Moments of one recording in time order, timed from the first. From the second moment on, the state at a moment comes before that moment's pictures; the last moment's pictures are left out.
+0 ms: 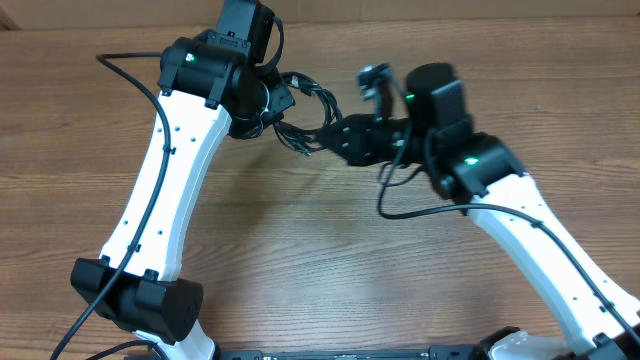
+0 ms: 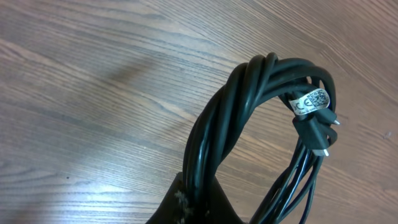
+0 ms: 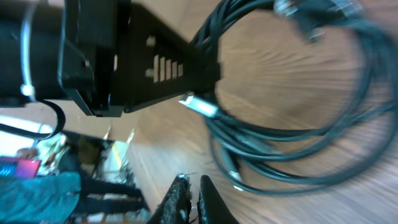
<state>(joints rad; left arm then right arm) -0.32 1.82 2.00 -1.36 0.05 -0.82 0.48 1.47 1.29 -0.40 -0.69 0.56</state>
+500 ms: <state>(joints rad) -0.32 1.83 2.00 -1.43 0.11 -0.77 0.59 1.62 1.29 -0.25 -0.51 0.80</state>
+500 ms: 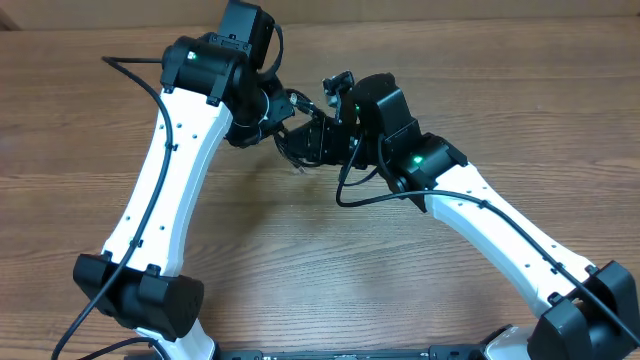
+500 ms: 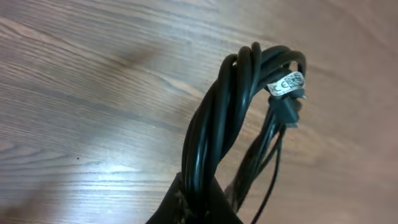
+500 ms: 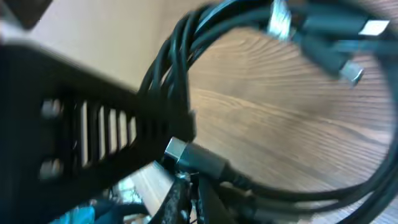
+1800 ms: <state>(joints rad) -0.28 1.83 2.00 -1.43 0.59 -0.06 0.39 1.54 1.30 -0.49 -0.48 0.65</state>
